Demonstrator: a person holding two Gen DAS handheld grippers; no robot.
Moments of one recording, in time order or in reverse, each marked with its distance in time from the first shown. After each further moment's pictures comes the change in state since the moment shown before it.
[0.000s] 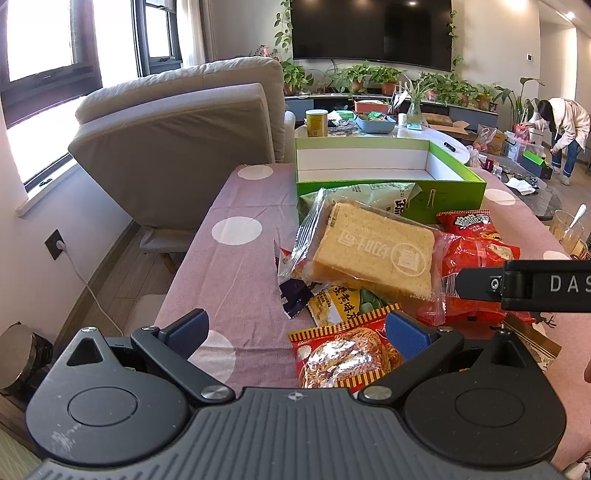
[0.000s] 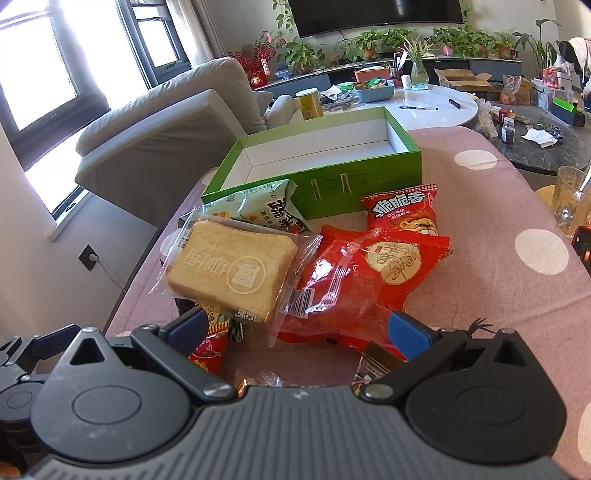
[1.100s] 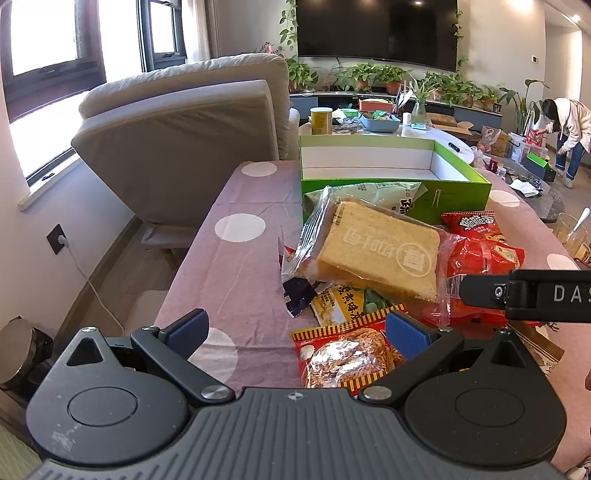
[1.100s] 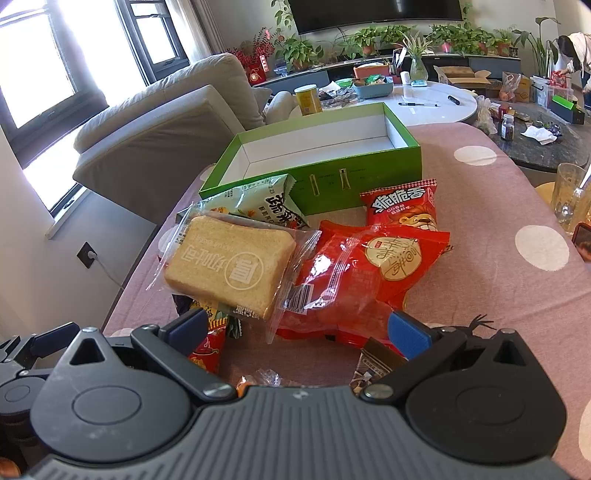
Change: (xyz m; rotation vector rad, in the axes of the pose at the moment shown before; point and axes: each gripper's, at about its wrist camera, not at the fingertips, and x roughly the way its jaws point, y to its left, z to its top) left arm 0.004 0.002 -0.001 -0.013 0.009 0.005; right arm 0.003 -0.002 -0.002 0.001 0.009 -0.006
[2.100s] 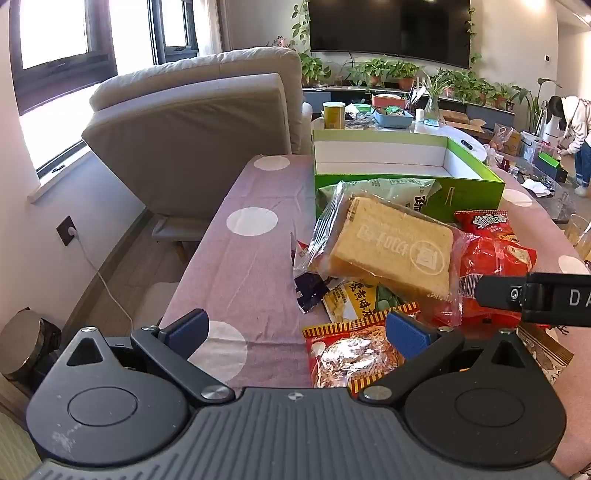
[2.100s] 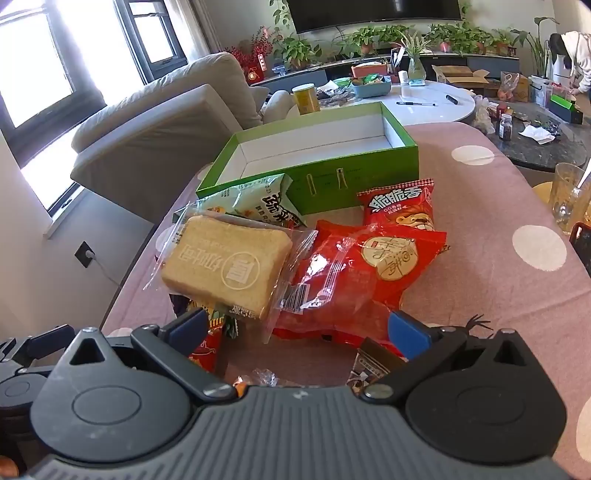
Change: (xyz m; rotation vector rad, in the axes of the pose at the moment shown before) left arm 0.003 0.001 0.000 -0.015 0.010 0.042; right arm 0.000 -0.001 -0.001 -0.001 0.005 -0.004
